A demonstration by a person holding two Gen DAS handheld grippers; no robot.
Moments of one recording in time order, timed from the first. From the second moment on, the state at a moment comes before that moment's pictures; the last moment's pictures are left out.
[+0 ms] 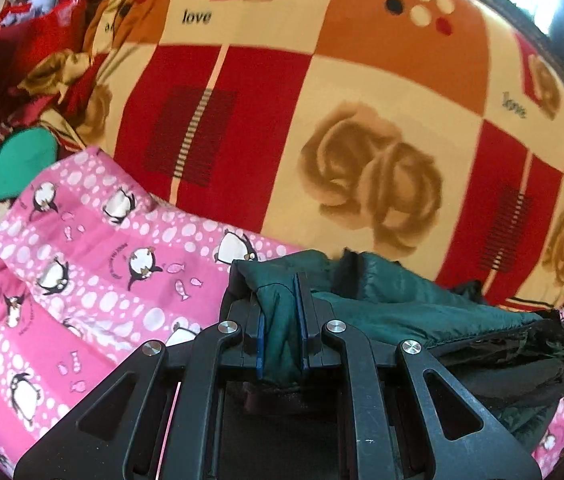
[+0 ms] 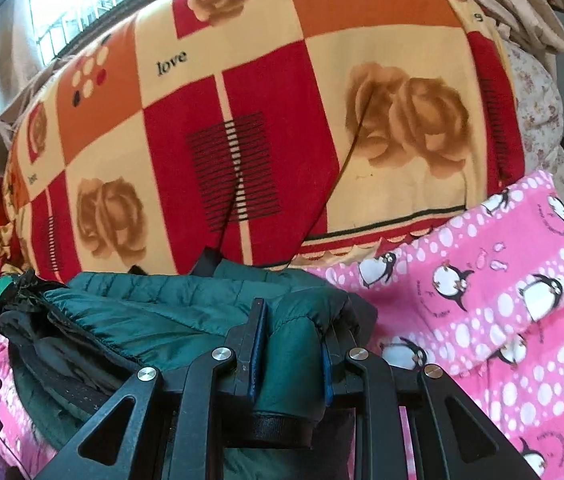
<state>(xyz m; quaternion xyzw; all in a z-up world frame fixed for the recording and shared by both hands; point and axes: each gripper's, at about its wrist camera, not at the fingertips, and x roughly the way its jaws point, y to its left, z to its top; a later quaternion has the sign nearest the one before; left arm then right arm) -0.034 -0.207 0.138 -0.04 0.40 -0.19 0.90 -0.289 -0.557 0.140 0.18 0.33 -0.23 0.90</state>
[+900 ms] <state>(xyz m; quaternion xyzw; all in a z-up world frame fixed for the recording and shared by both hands) -0.040 -0.187 0.144 -0.09 0.37 -0.25 0.89 -0.288 -0.578 0.120 0.27 0.25 -0.24 0.90</state>
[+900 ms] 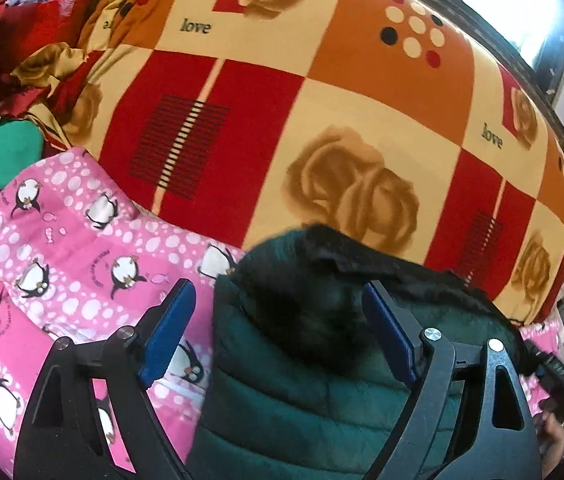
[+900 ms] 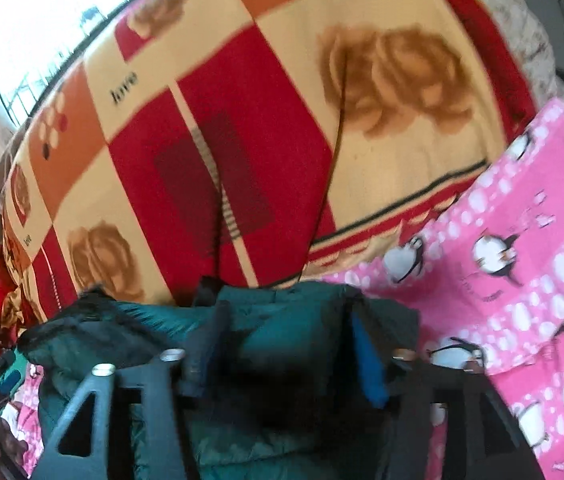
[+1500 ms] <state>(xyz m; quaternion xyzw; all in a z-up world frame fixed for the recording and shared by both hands) -0.030 -0.247 0.092 0.03 0.42 -0.19 0.89 -0.160 -0.522 0.078 0.12 0.38 -0.17 0.90</state>
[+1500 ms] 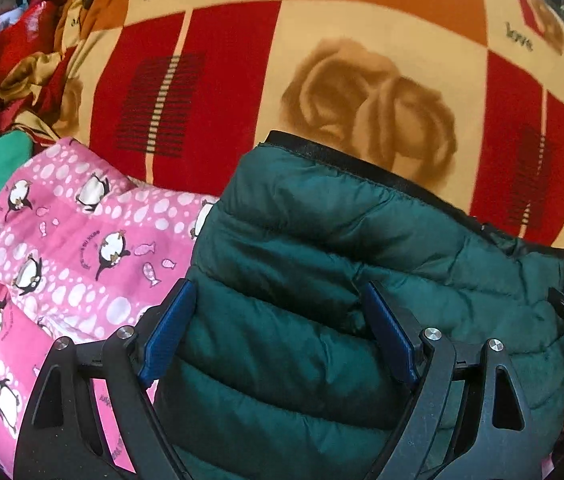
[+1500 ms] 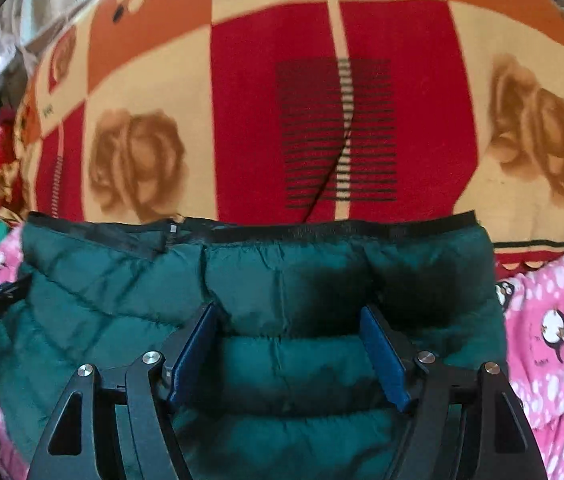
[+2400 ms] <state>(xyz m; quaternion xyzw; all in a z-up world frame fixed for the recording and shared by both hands) -0.002 -0.245 0.065 -0.01 0.45 -0.18 0.87 -0.192 -0.597 0.046 0.23 0.39 -0.24 0.86</state>
